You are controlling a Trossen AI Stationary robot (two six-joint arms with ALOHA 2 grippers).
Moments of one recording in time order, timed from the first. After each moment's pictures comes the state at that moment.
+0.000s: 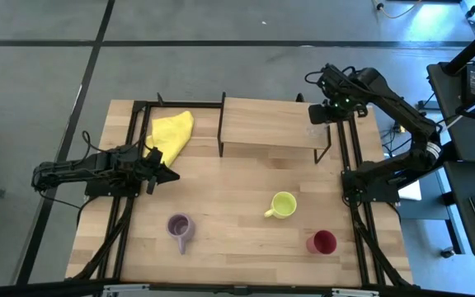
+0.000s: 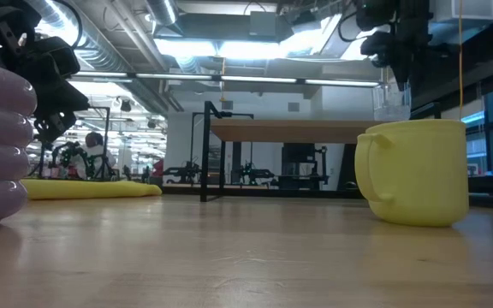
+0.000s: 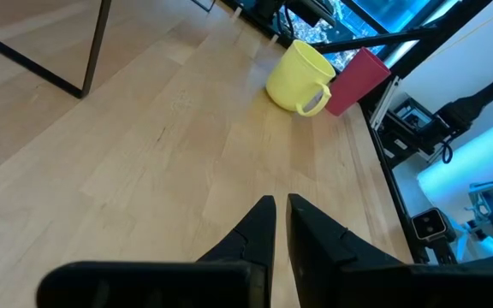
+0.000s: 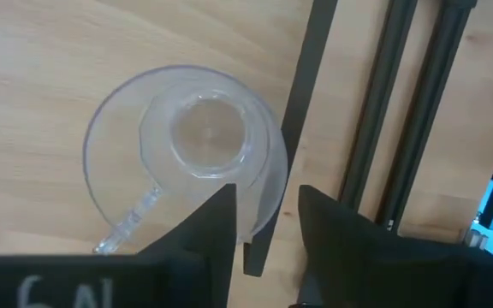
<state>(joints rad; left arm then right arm) 0.14 0.06 0.12 -0.39 0.22 -0.57 -0.76 1.37 1.49 -1.56 0.05 0.65</state>
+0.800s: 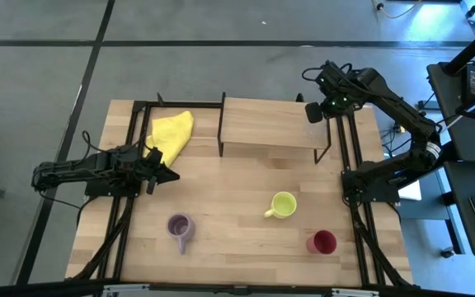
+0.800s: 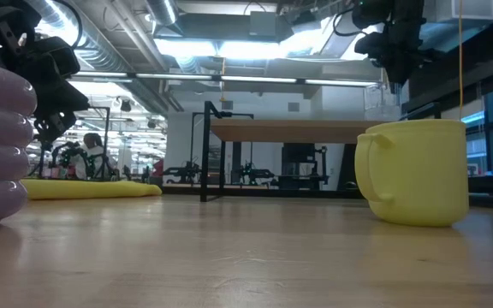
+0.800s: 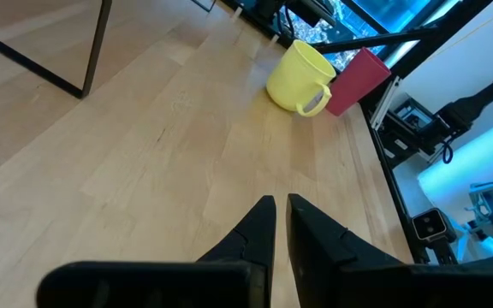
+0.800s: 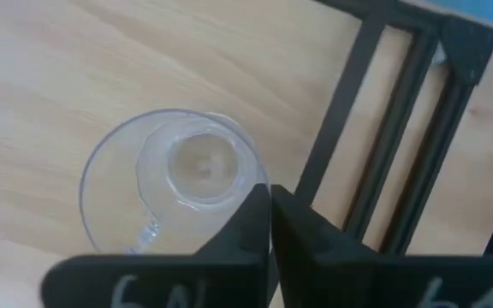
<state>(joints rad) 0.14 0.06 0.12 -0.38 0.22 -0.57 -0.76 1.37 1.48 -1.45 0.09 0.50</state>
